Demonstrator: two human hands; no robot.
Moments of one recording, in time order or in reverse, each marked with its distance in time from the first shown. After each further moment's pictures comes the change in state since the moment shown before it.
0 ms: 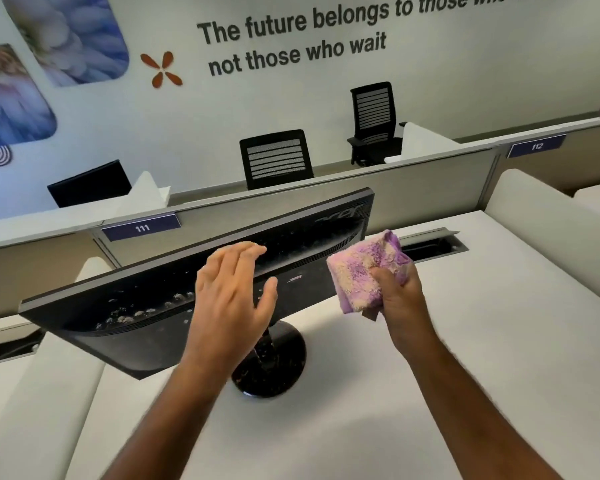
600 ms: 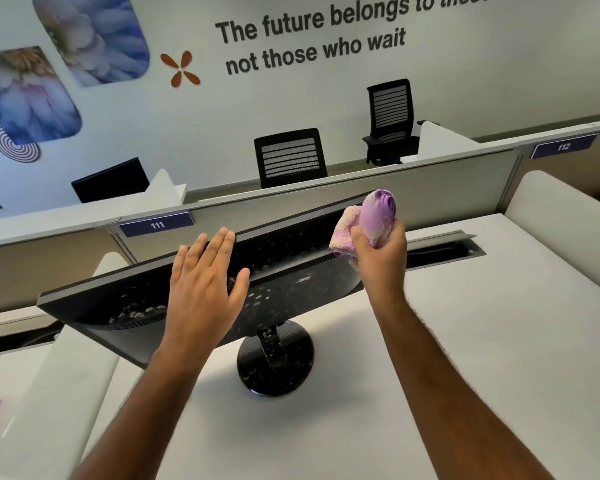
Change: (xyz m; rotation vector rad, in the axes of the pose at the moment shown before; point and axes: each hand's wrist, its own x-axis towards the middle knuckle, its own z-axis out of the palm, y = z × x) left_hand 0.011 -0.054 0.005 0.237 -0.098 -0.125; right_hand 0.043 -0.025 0.062 -0.180 0.167 -0.293
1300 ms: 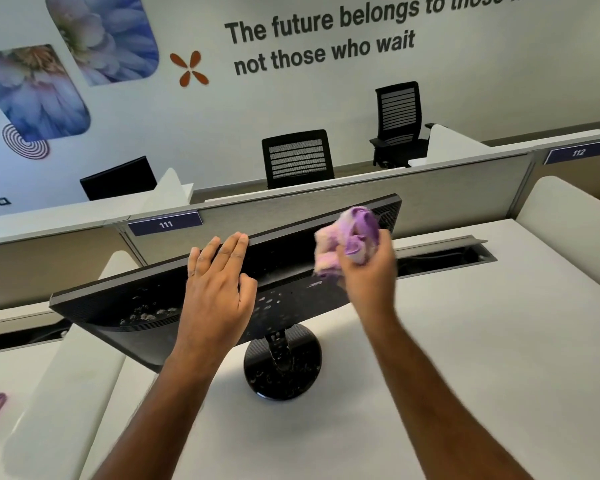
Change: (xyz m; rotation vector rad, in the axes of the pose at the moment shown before) left_hand -0.003 0.002 -0.002 -0.212 -0.018 -0.039; right_hand -0.037 -0.006 0.029 -0.110 -0.044 -0.090
